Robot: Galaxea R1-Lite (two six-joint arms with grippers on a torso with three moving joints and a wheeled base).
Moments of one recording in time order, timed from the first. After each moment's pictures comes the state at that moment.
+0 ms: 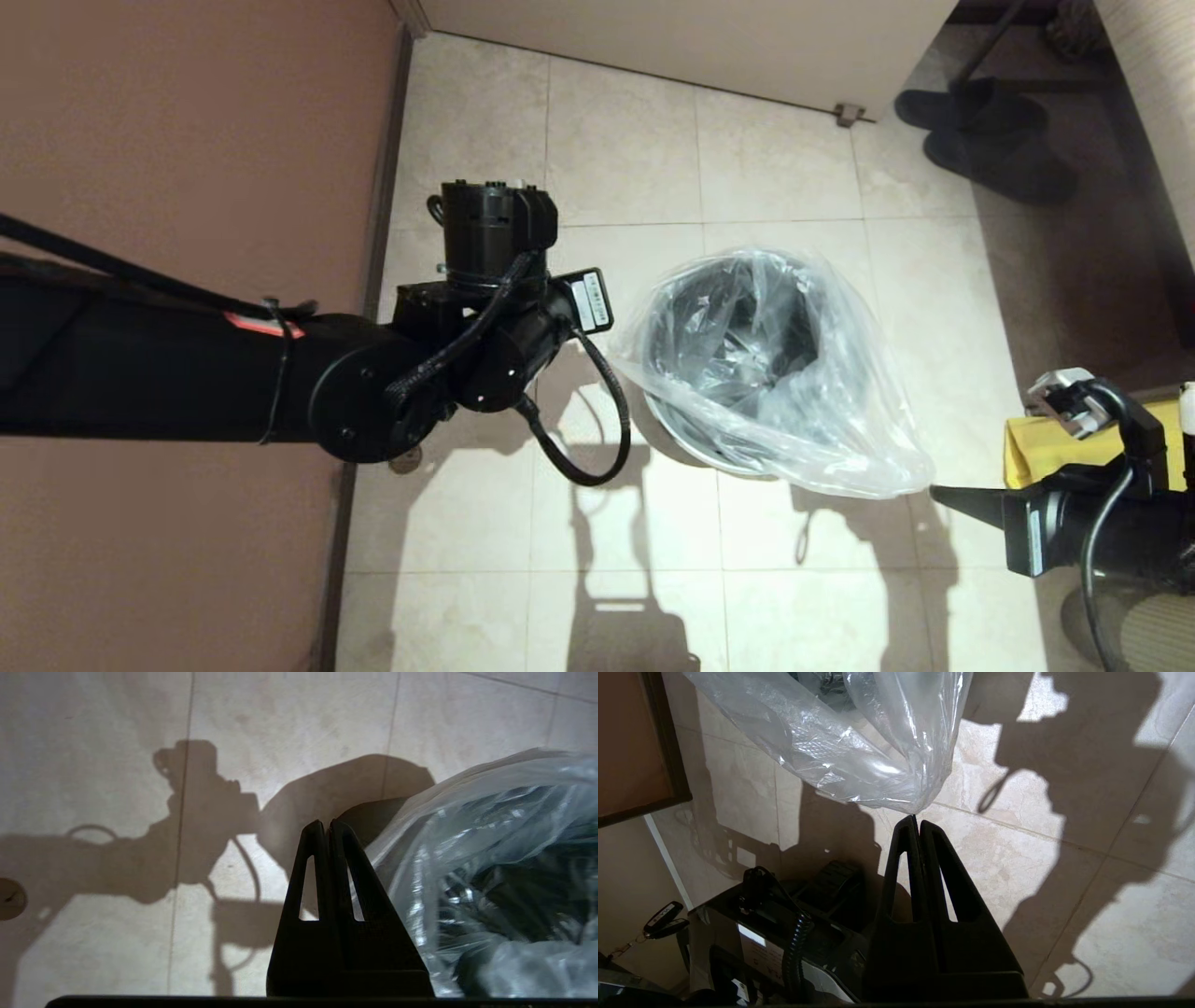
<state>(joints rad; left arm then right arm) -0.70 1.87 -1.29 -0.40 0.56 -0.30 0.15 1.41 -0.51 -0.38 0.33 0.04</state>
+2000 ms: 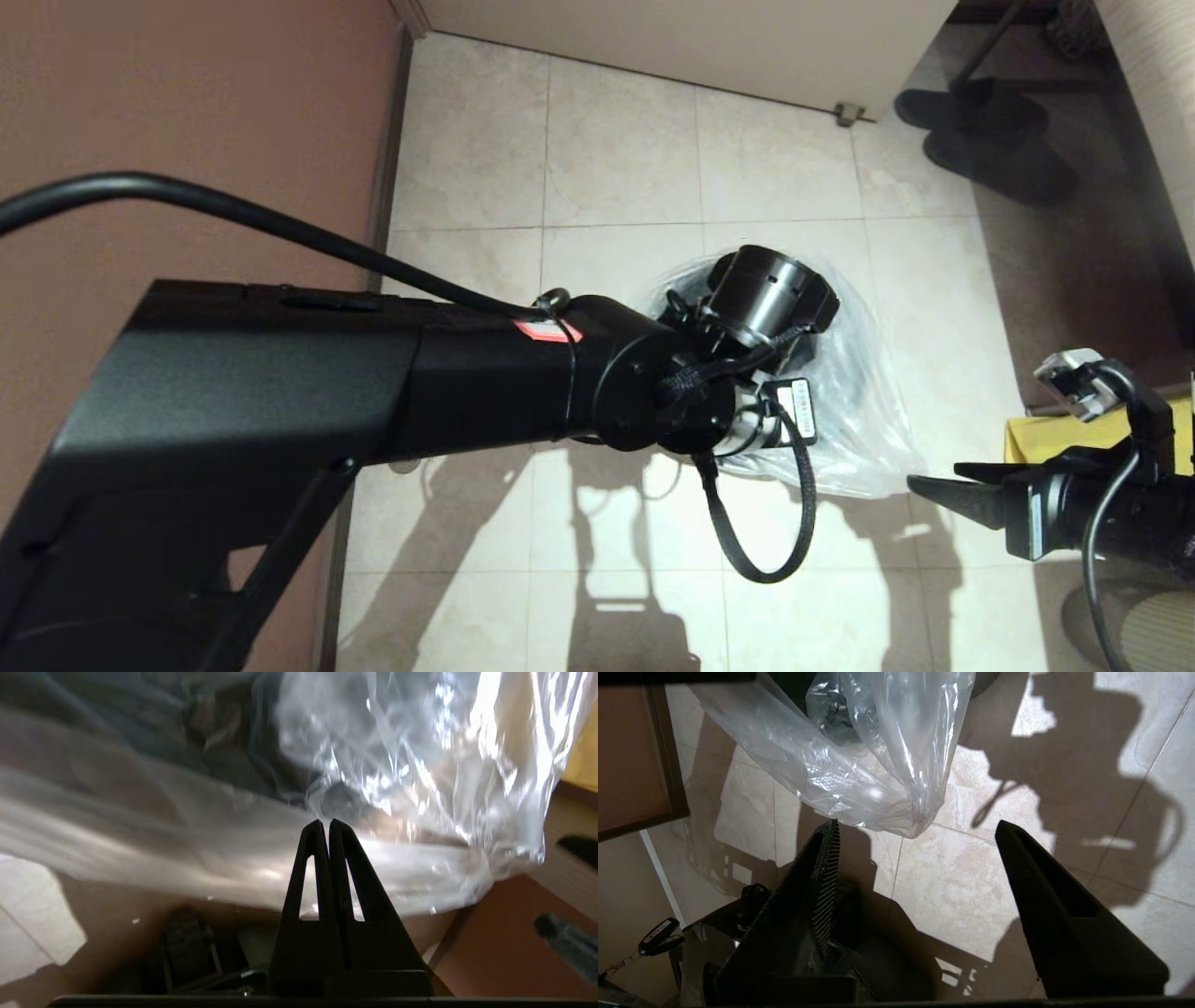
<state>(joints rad) -0.97 2.20 -1.87 0.34 0.27 -0.60 0.17 1.39 -0.54 -0.38 0.31 0.04</state>
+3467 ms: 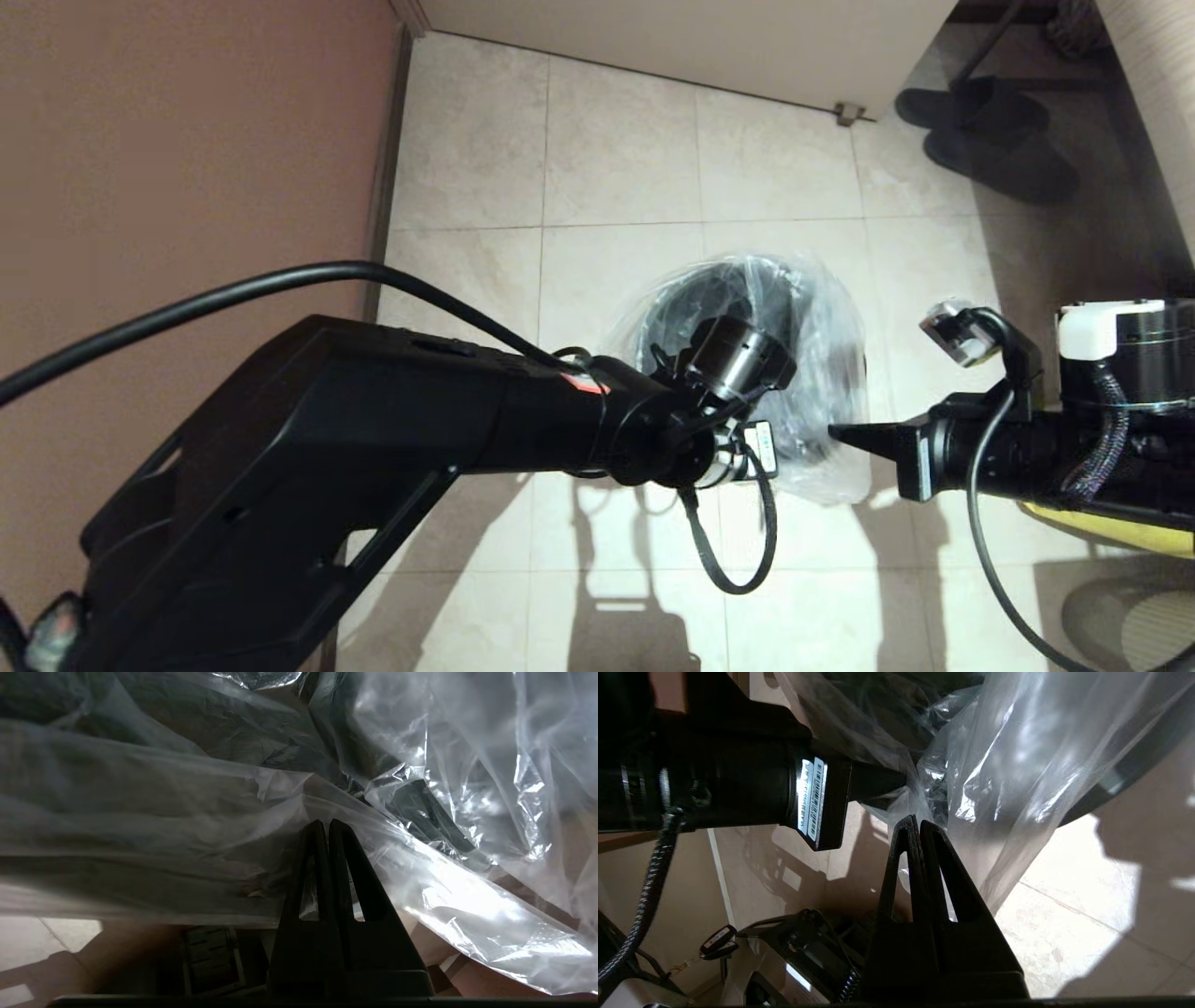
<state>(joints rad) -0.91 2.28 -1.77 0.24 0.26 -0.62 0.36 1.56 -0.76 -0.39 0.32 0.10</state>
